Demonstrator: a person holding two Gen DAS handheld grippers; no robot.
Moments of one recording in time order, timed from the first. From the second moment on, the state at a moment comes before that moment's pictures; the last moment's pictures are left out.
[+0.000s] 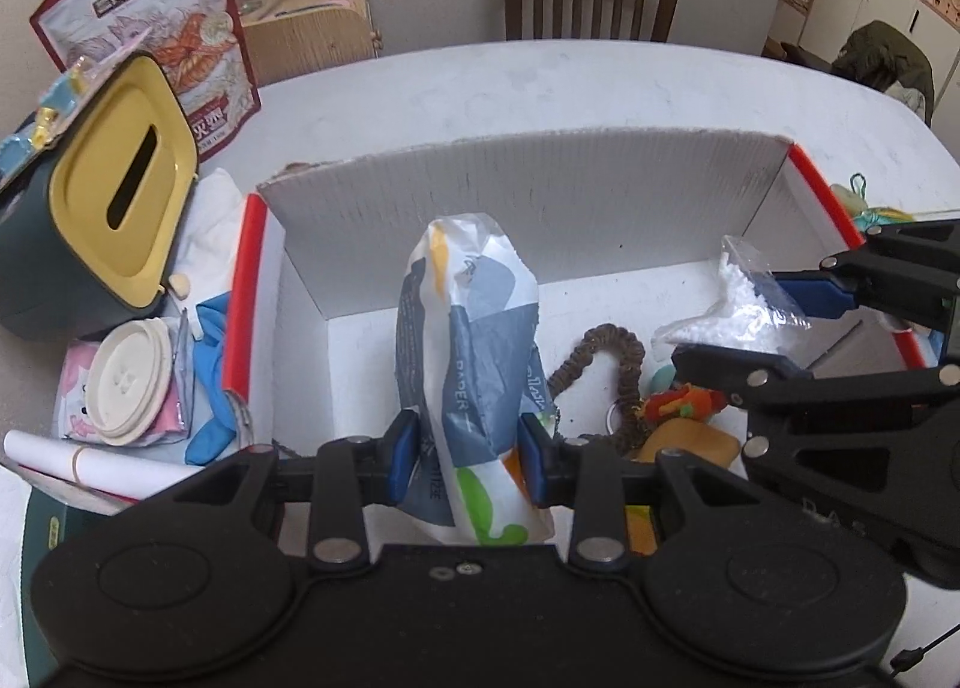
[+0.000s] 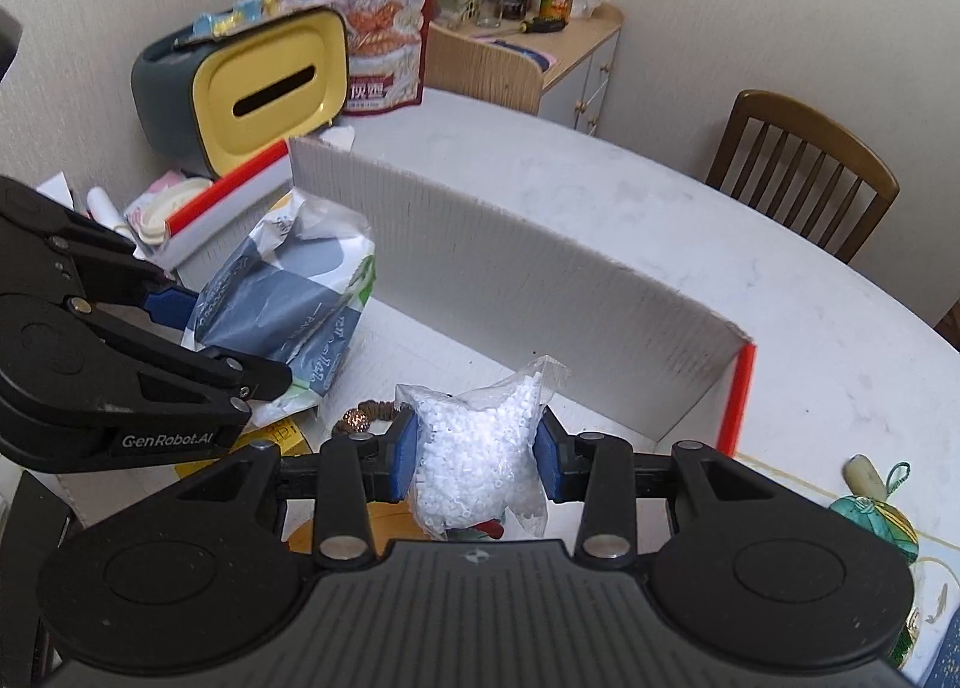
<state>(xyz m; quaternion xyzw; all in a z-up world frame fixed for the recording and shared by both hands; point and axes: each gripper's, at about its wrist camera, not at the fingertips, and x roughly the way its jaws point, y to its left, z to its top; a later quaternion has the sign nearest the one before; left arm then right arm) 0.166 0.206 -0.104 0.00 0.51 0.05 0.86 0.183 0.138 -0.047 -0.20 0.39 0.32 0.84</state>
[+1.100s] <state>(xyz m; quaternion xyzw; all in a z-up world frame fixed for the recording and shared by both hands) 0.152 0.197 -0.103 -0.02 0.50 0.05 0.86 0.176 0.114 -0.043 -0.19 0.39 0.36 0.83</state>
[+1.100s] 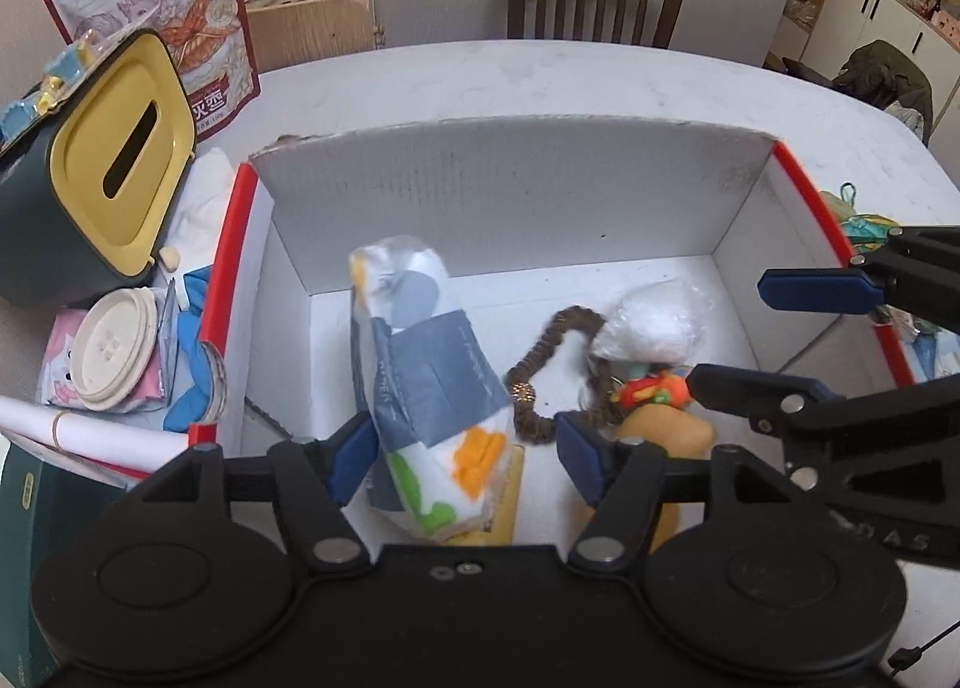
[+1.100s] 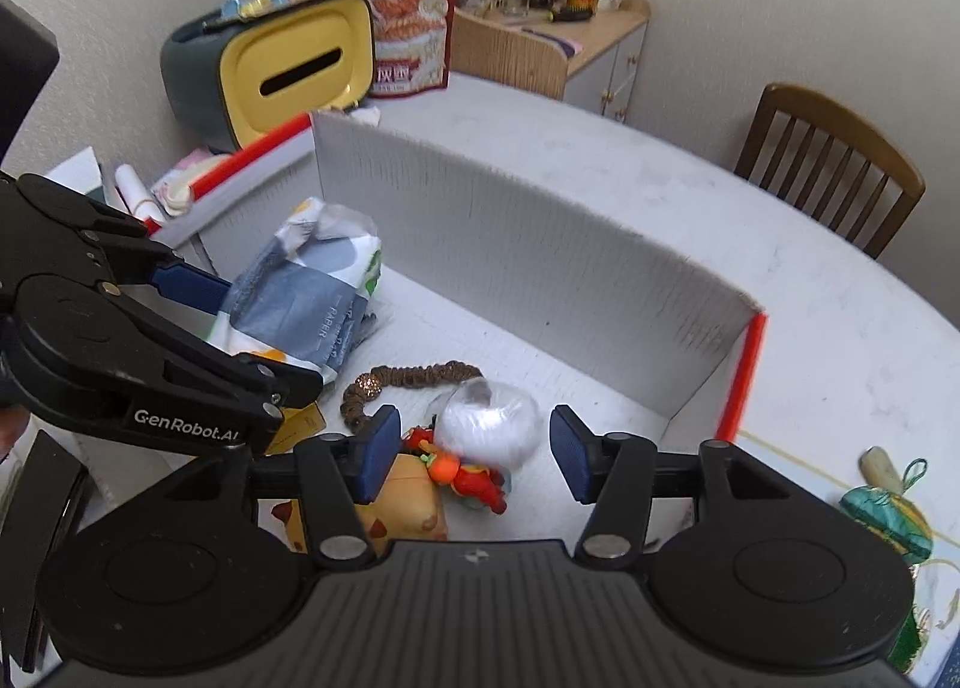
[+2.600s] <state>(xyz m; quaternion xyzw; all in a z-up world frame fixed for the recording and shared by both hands) 0.096 0.052 0.000 -0.01 0.35 0.02 0.94 0.124 -0.076 0.064 -0.06 0.28 0.40 0.87</state>
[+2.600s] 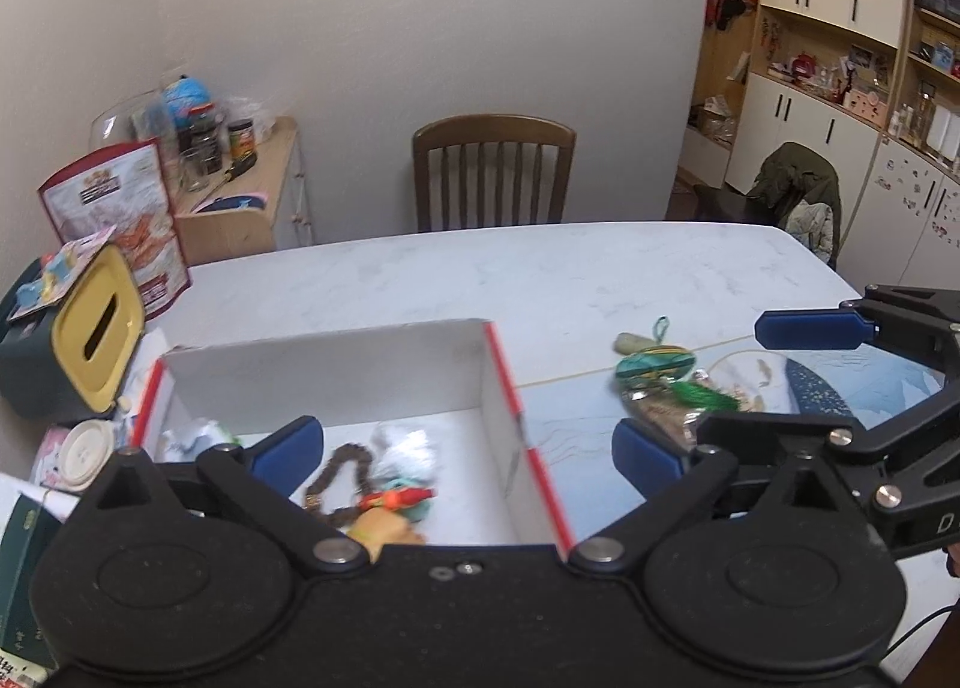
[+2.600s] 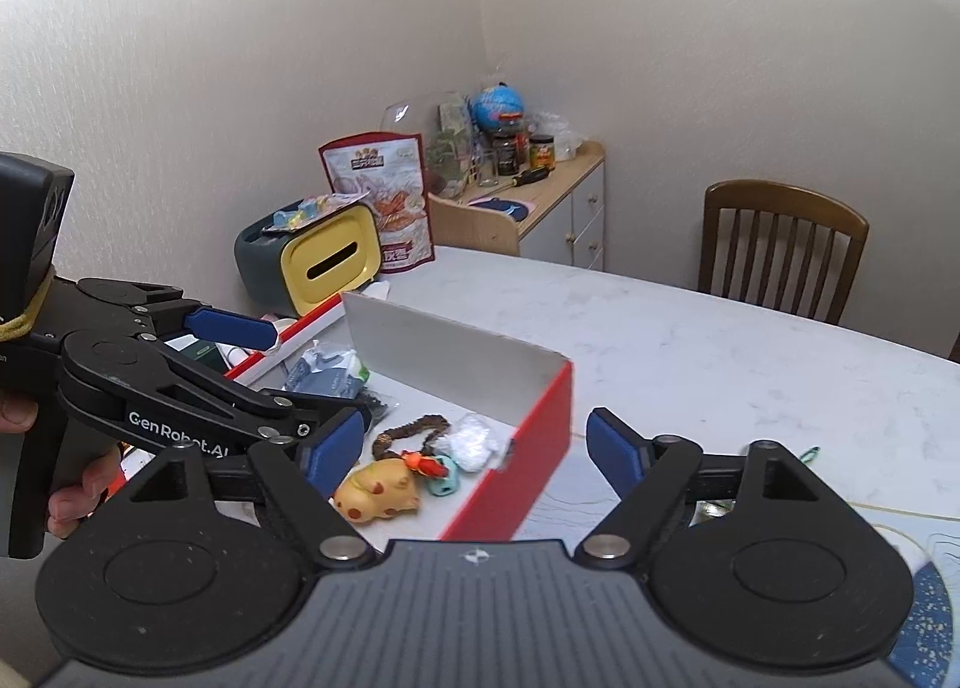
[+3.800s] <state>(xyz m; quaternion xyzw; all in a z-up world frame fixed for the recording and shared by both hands) 0.225 -0.073 -0.053 -0.05 0.40 -0.02 0.92 0.205 -0.256 -0.020 -0.08 0.34 0.31 0.88</state>
